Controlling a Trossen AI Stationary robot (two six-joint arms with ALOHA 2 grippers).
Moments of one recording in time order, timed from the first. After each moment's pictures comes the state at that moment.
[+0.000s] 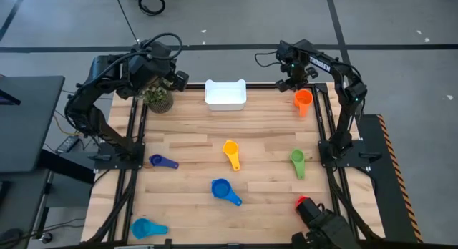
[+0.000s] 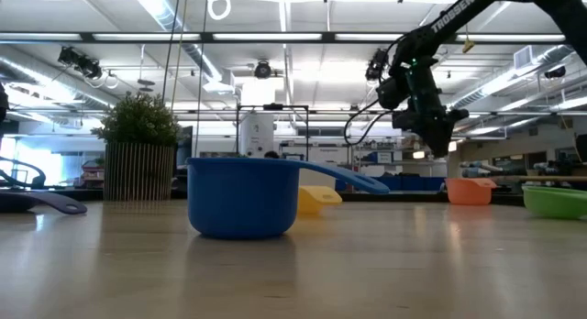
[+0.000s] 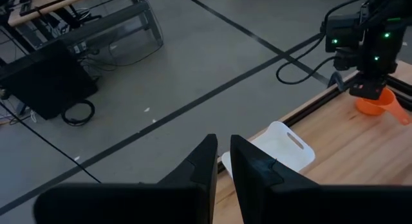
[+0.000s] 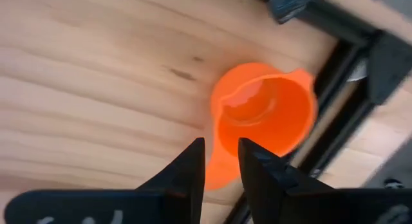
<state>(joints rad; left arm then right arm) 0.17 1.56 2.31 -1.48 -0.83 -0.42 -1.00 1.88 1.59 -1.41 0.07 0.24</state>
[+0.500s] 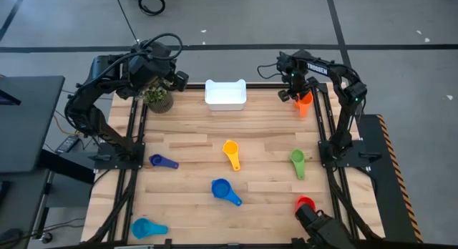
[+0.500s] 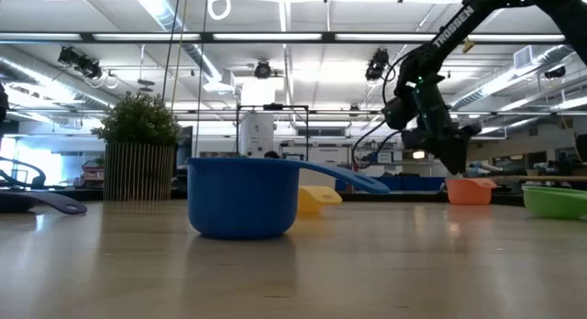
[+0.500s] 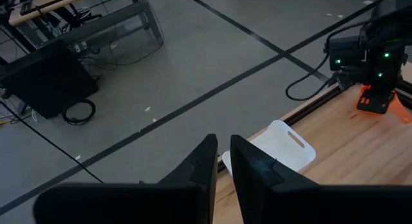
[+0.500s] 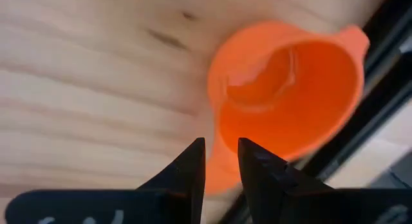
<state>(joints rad) 0.17 1.56 2.31 -1.48 -0.83 -0.43 -1.00 1.88 1.40 -1.31 0.09 0.24</state>
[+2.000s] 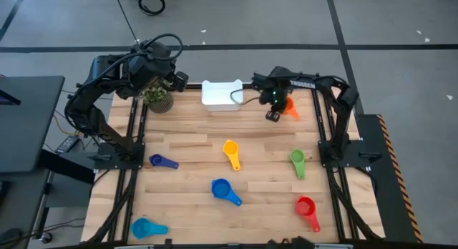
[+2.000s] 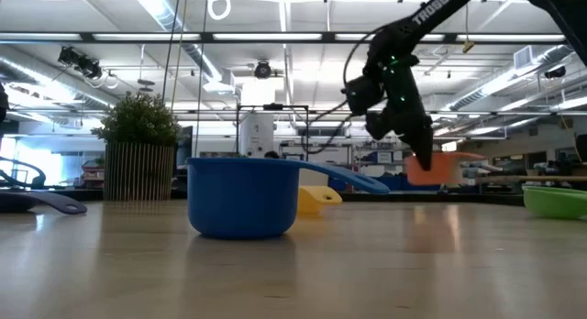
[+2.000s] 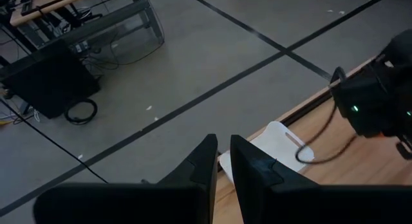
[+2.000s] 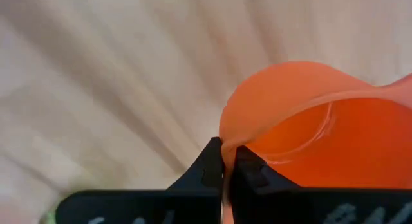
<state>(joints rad) 0.17 1.56 2.31 -1.49 -0.83 -0.42 -0.60 1.88 1.43 -1.30 0.03 -0.10</state>
